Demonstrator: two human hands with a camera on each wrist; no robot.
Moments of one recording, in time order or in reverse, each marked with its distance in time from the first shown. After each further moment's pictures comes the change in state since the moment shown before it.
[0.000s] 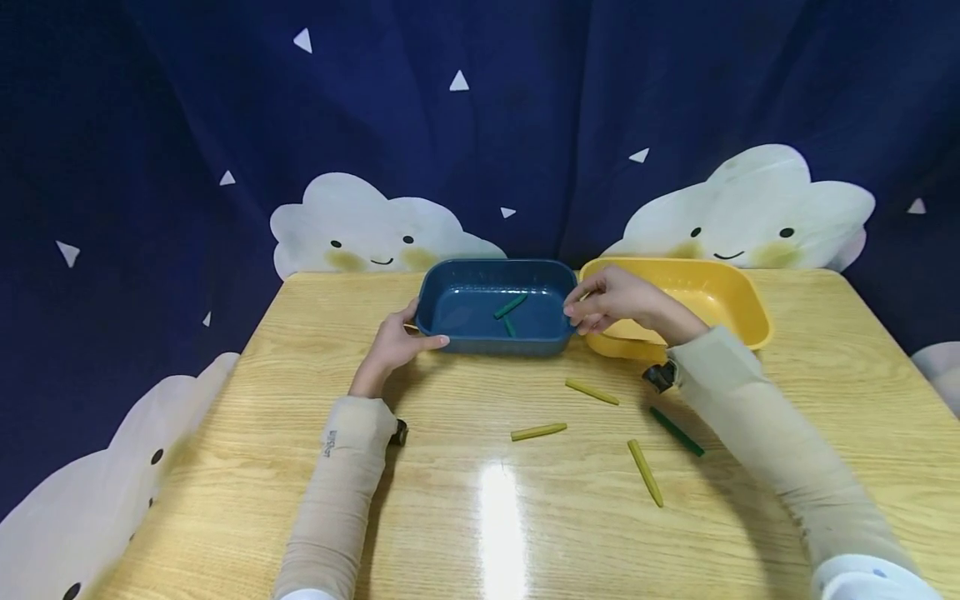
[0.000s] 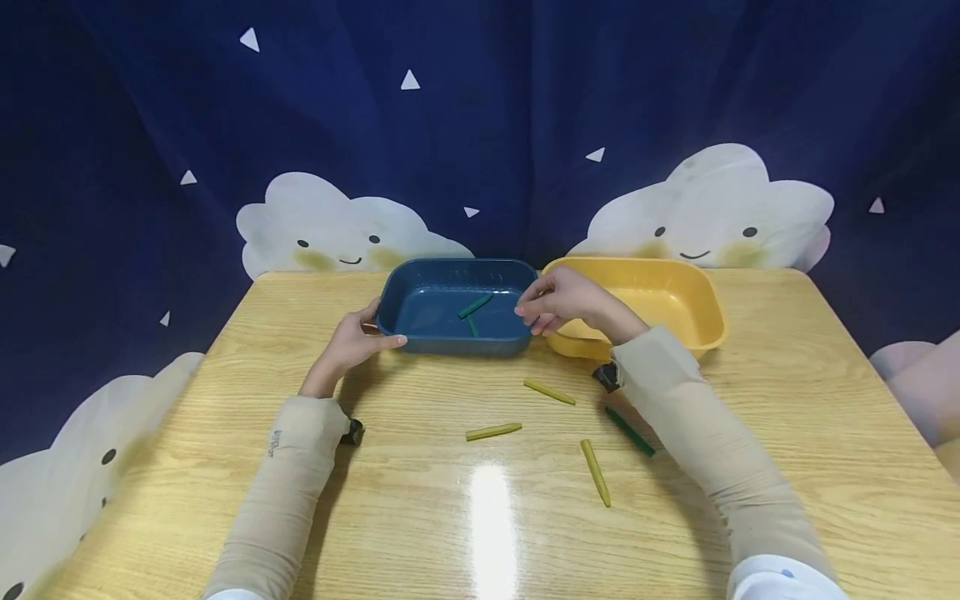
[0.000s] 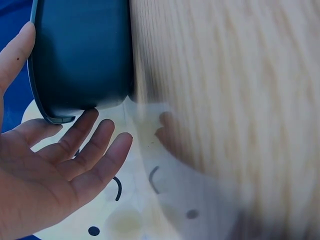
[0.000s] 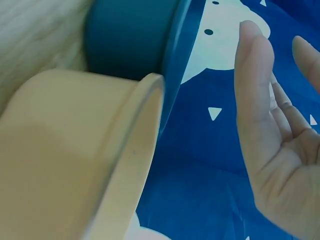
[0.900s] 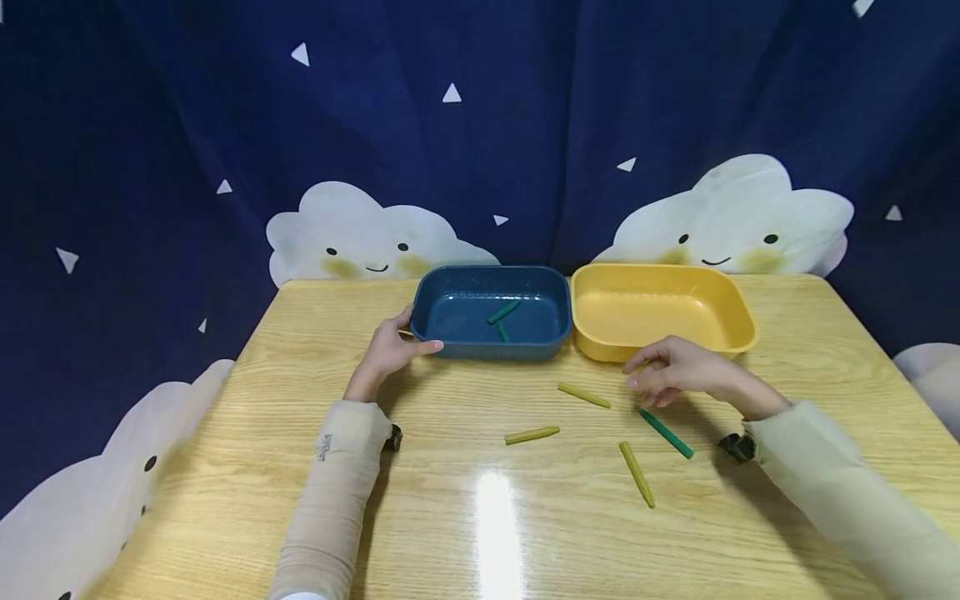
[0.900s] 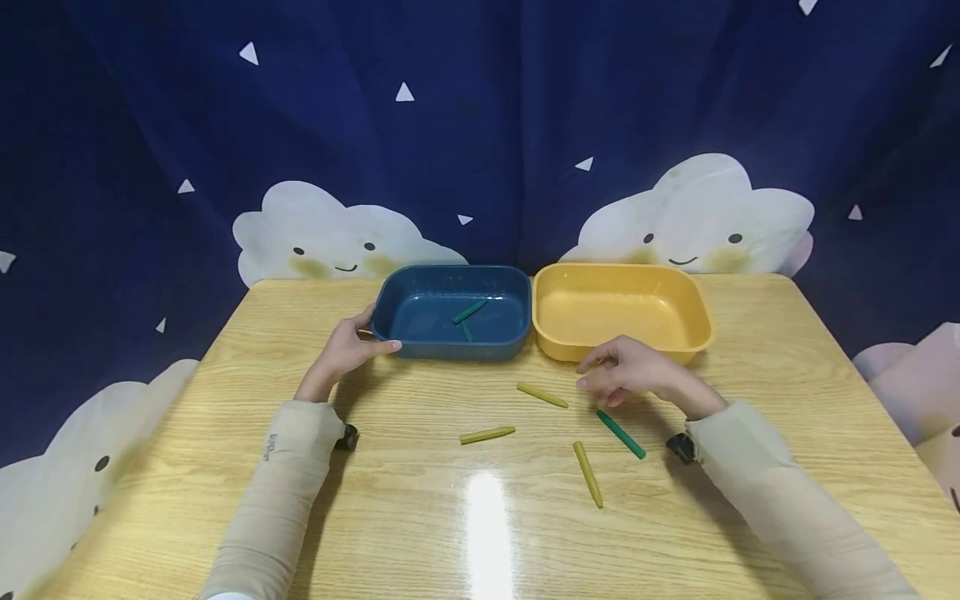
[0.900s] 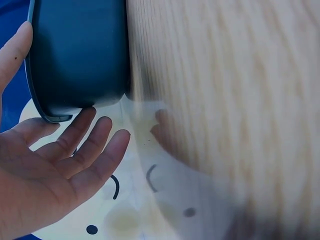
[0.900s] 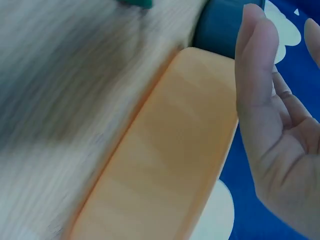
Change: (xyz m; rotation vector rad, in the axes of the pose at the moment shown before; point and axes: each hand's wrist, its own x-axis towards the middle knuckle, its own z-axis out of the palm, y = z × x) left_hand -0.002 0.000 0.001 0.014 0.009 -0.014; right_hand -0.089 0.071 0.000 0.044 -0.087 0.037
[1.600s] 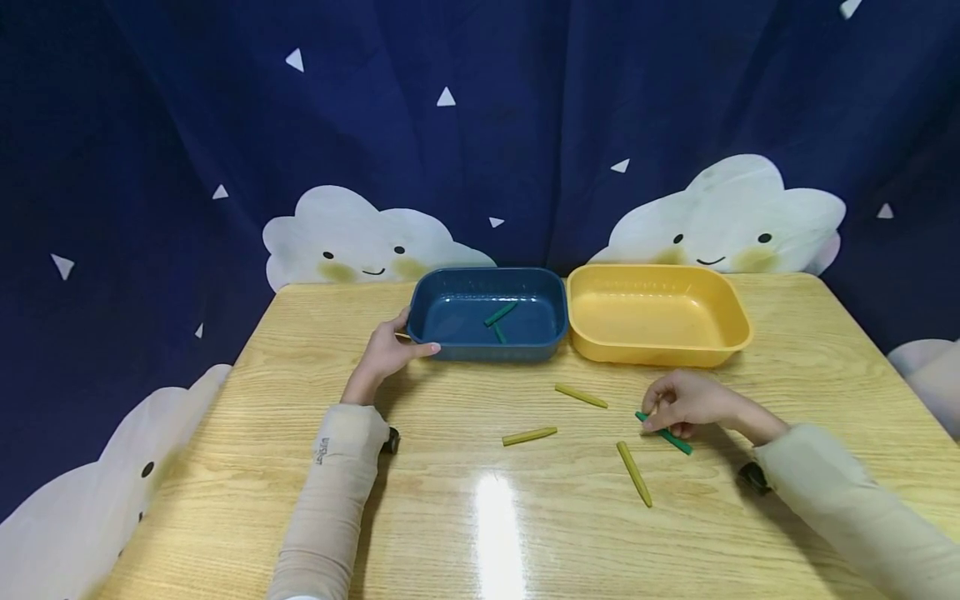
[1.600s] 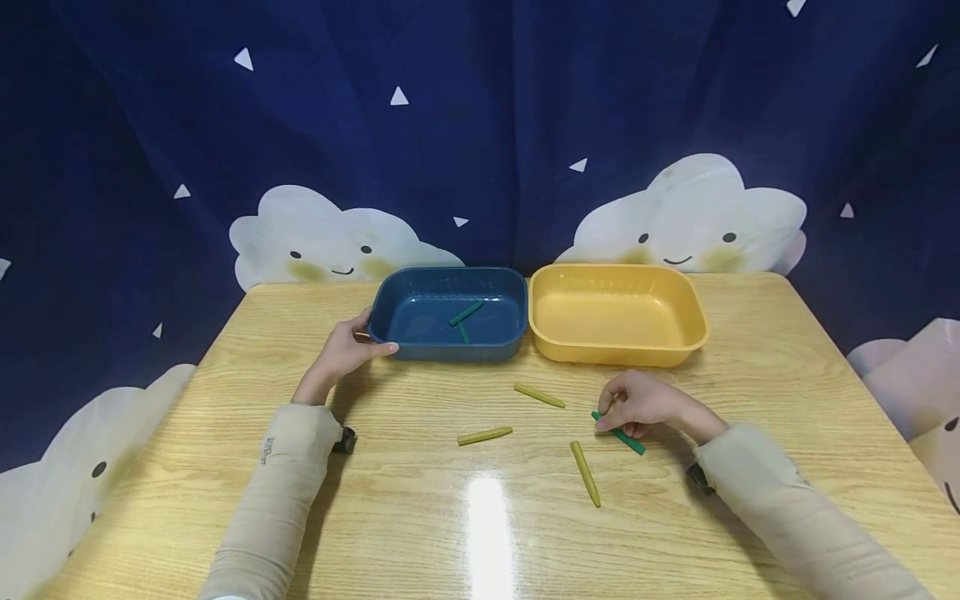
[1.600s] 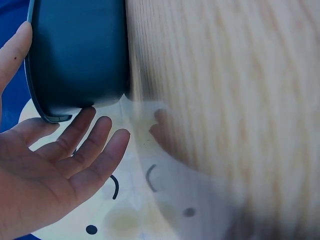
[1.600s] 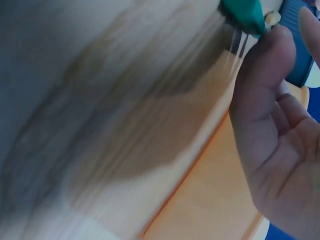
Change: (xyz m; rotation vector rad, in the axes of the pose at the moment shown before) left_hand 0.000 -0.002 0.000 -0.006 -0.002 0.012; right_hand -0.014 0.048 0.014 -0.126 -0.024 -0.030
